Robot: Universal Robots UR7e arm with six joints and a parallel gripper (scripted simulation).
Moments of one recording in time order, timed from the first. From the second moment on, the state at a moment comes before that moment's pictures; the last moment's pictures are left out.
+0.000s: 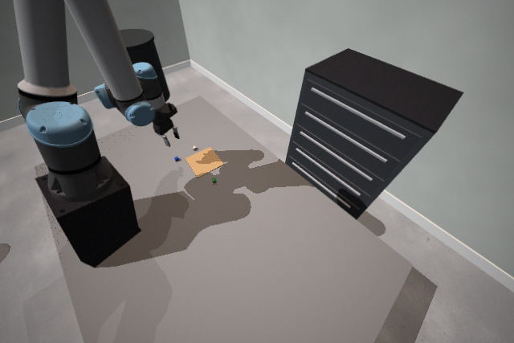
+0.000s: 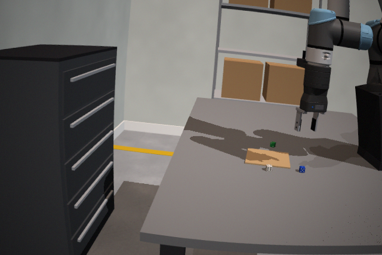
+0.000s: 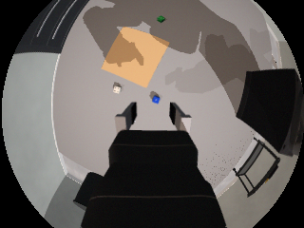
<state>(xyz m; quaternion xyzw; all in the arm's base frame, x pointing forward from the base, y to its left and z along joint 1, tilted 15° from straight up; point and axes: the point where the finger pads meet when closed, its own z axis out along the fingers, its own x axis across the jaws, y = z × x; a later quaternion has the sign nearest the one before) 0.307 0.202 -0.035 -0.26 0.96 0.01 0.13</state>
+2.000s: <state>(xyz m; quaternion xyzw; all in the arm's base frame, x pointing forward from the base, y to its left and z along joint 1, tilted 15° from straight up) 0.328 0.213 -0.060 -0.87 0.47 -0.09 0.10</state>
